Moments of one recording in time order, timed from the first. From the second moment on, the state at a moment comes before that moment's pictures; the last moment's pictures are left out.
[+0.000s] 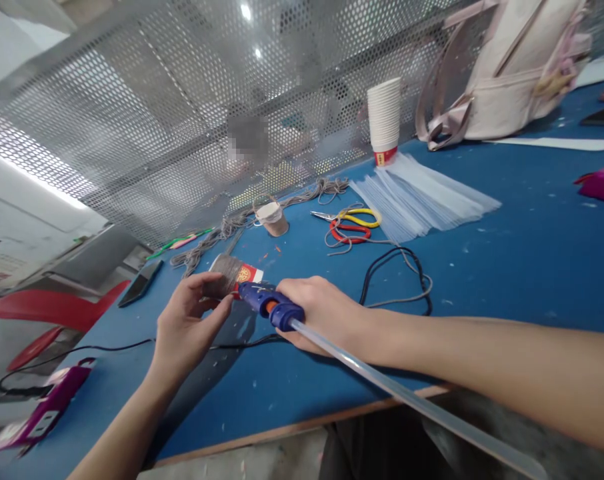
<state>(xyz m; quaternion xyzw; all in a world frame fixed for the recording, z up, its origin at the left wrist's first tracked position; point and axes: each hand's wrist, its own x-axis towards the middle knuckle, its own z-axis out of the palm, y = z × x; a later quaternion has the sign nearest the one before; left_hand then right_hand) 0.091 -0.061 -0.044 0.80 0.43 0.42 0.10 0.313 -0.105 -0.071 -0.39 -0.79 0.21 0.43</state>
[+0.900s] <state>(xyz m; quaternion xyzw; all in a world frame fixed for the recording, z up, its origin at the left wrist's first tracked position) 0.095 -0.064 -0.045 0.78 0.43 0.43 0.12 0.312 -0.107 -0.069 -0.41 -0.78 0.23 0.42</state>
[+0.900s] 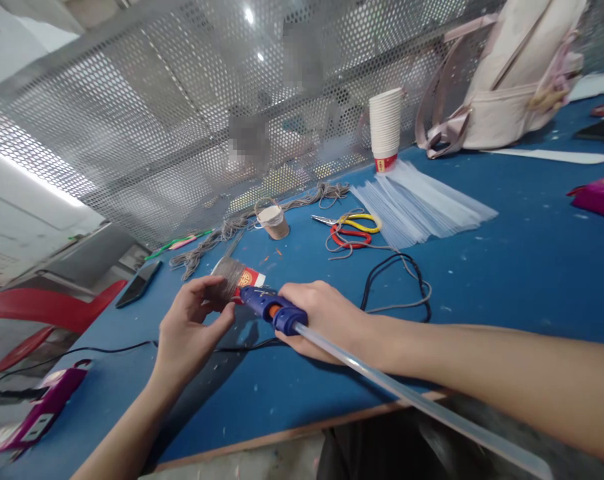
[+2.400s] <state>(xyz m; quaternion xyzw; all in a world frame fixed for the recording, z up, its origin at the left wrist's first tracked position) 0.097 -0.065 -0.045 0.81 0.42 0.40 0.06 0.308 -0.111 -0.072 -0.43 -0.82 0.17 0.34</state>
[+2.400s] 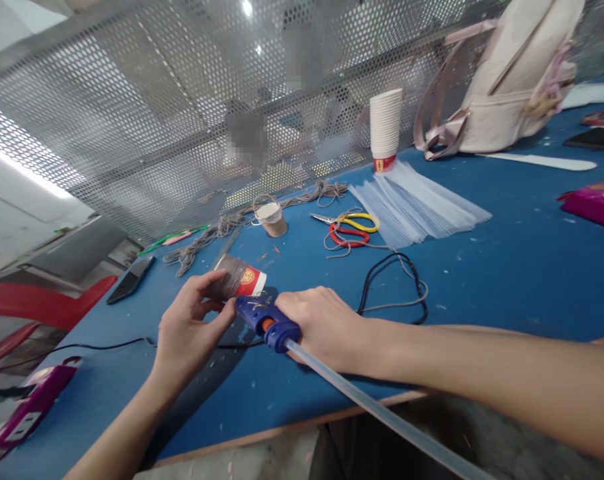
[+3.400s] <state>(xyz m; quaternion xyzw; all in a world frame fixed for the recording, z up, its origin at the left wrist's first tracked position) 0.095 -0.066 -0.045 0.82 0.41 0.40 0.04 0.310 -0.112 -0.074 -0.43 -0.82 0.14 0.35</state>
